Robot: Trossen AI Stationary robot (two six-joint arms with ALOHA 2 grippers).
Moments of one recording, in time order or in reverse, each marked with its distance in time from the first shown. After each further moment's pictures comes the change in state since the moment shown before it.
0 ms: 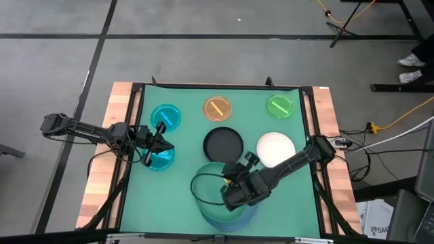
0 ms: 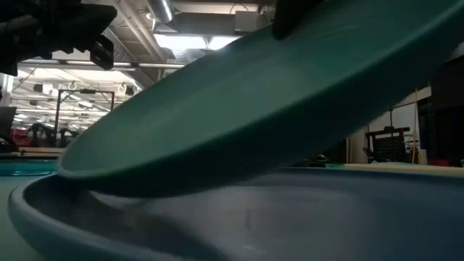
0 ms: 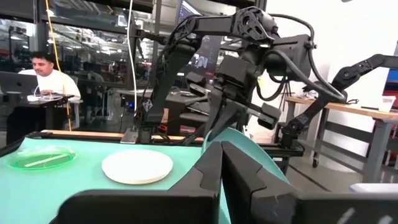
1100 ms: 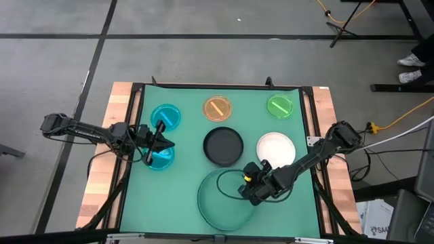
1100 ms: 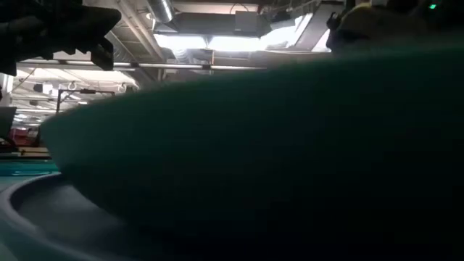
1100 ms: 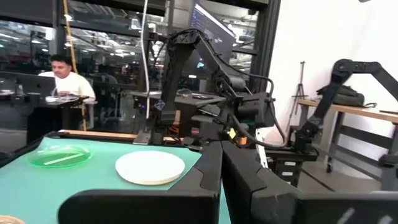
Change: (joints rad) left arm 0.000 0.000 0.000 0.003 -0.058 0.008; right arm 0.045 -0.312 -0.949 0.853 -0.101 0.189
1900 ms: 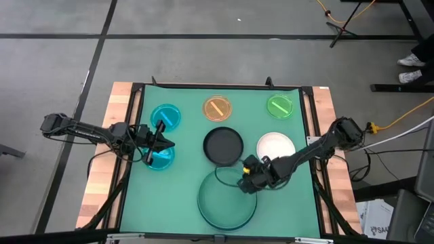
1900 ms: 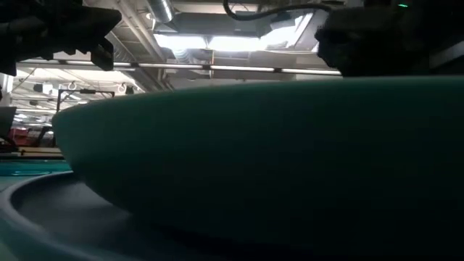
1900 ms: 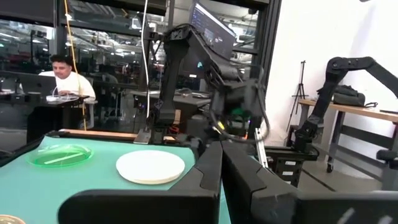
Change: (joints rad) left arm 0.000 0.000 0.000 -0.002 -0.003 0.000; right arm -0.089 -0.070 0.027 -0.098 -0.206 0.022
